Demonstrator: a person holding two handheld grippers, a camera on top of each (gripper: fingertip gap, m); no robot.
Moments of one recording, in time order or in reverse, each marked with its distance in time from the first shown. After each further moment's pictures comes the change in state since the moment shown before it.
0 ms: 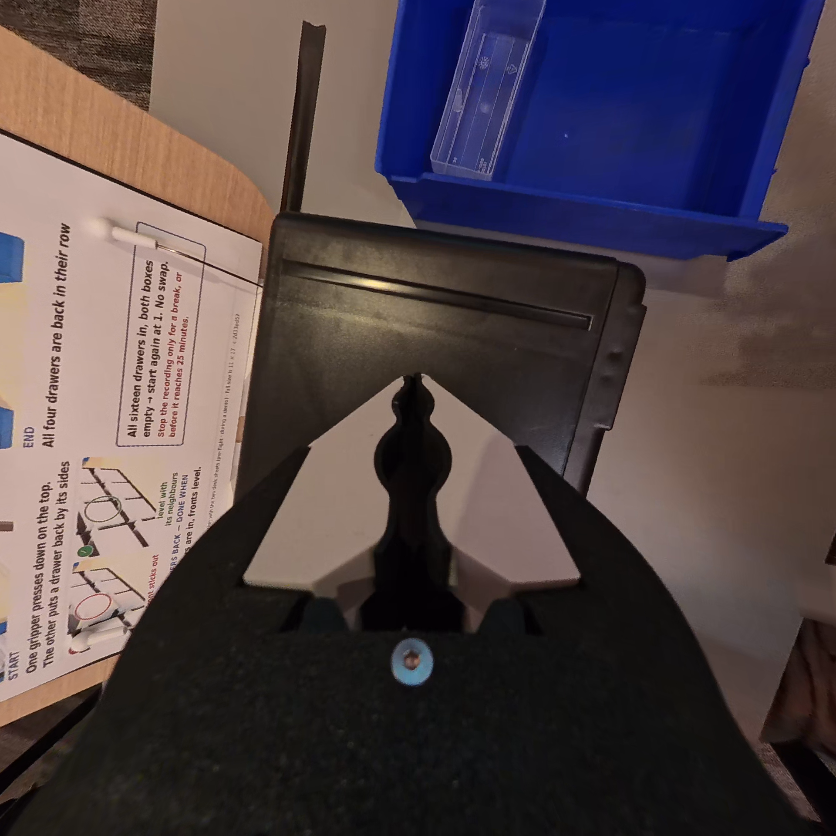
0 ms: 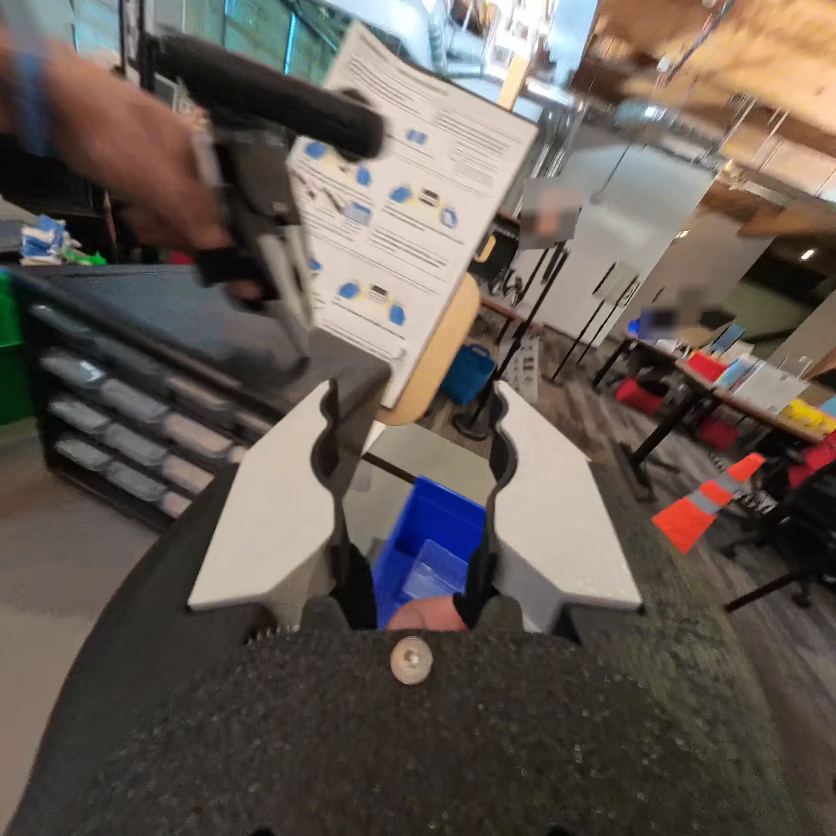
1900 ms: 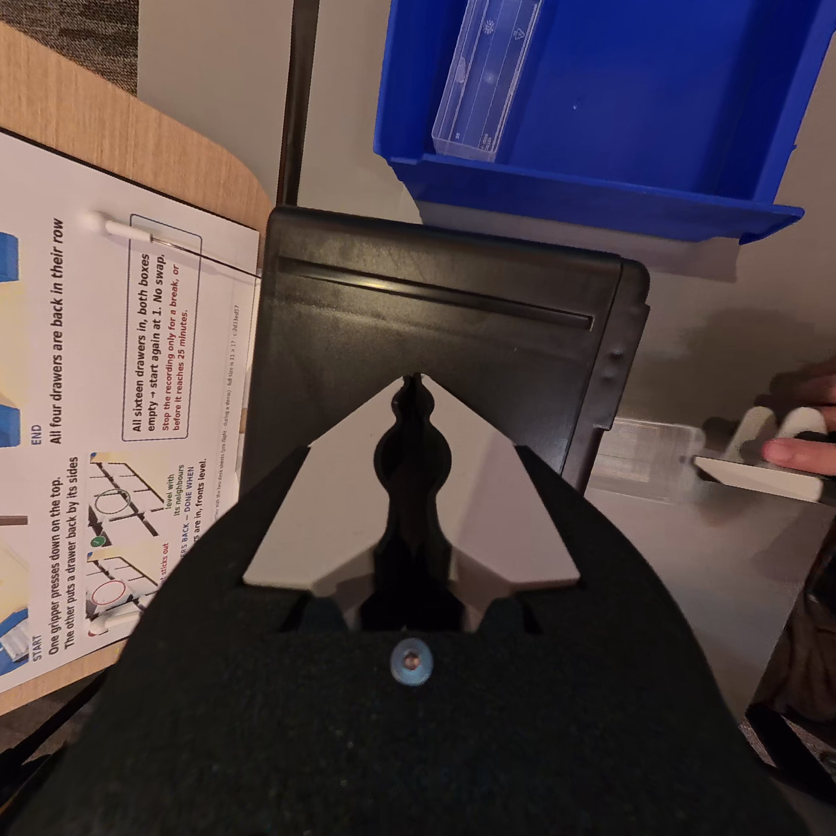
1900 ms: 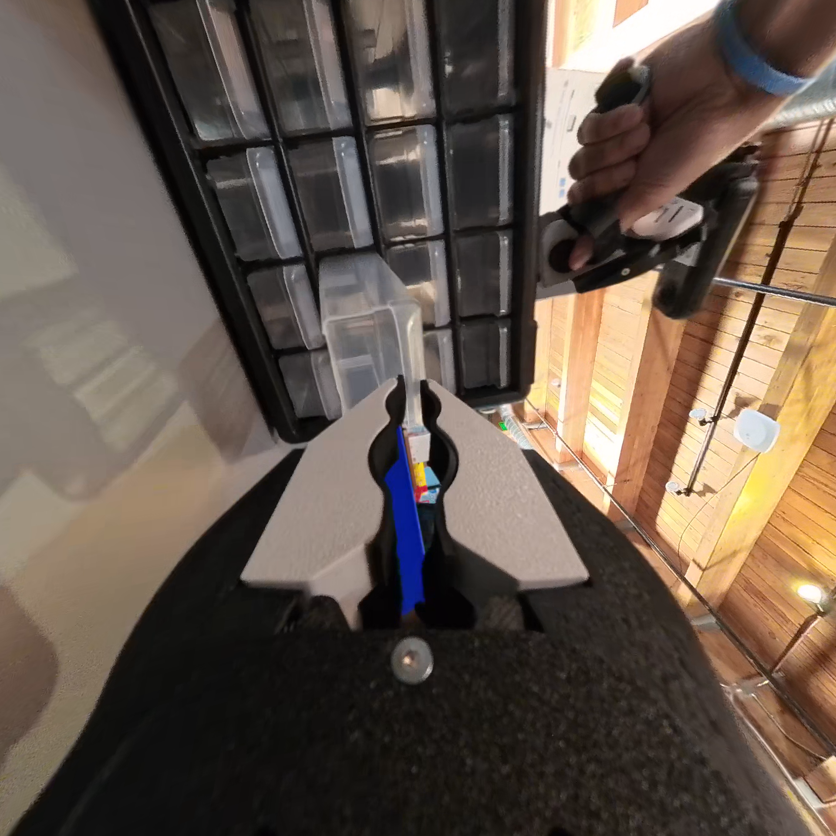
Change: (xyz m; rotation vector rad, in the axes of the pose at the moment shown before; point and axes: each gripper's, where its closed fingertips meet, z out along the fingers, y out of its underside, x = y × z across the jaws) left arm 0.000 0.000 0.000 -0.061 -0.006 0.007; right arm -0.204 0.115 -0.021 -0.159 0.276 -1.076
